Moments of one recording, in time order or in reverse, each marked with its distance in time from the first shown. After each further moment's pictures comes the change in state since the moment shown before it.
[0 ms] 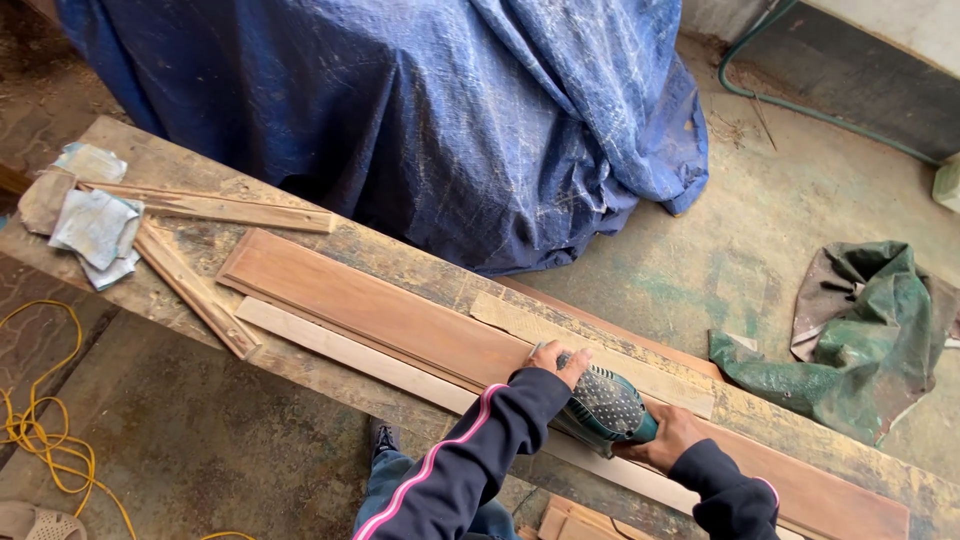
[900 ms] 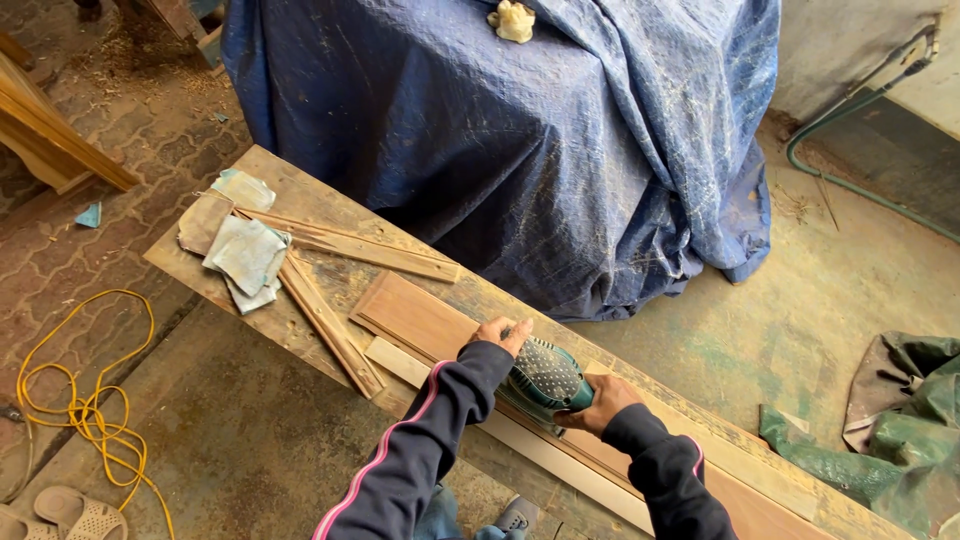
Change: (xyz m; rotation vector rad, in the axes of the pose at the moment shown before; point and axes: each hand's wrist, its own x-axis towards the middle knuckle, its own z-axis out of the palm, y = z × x) left_hand 0.052 -0.075 -0.305 -0.030 0.209 -0.077; right_hand 0.102 -0.299 0.079 -0.149 -0.075 -0.149
